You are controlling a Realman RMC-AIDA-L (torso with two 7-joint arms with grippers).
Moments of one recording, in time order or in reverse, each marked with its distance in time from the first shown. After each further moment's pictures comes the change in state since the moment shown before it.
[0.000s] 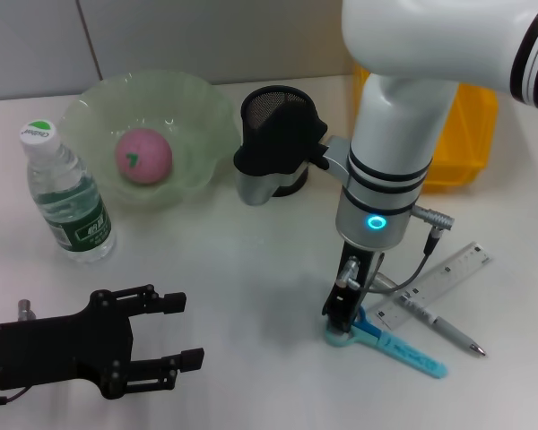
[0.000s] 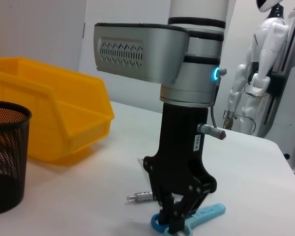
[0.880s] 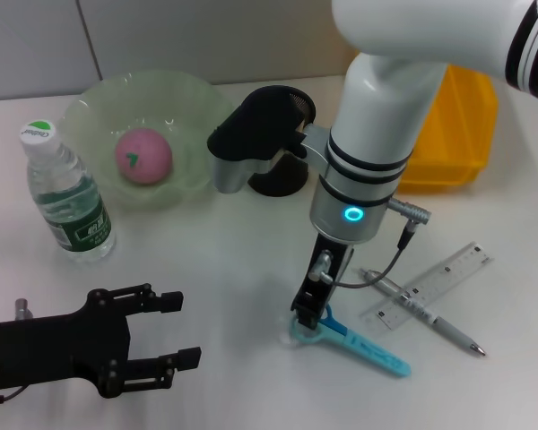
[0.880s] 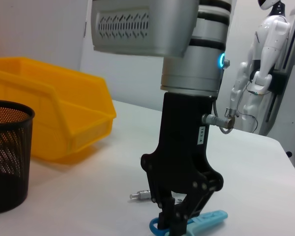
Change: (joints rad) left arm 0.000 0.004 0.000 0.000 0.000 -0.004 0.004; right arm 0.014 0.000 0.017 -0.038 0.060 0.001 -0.017
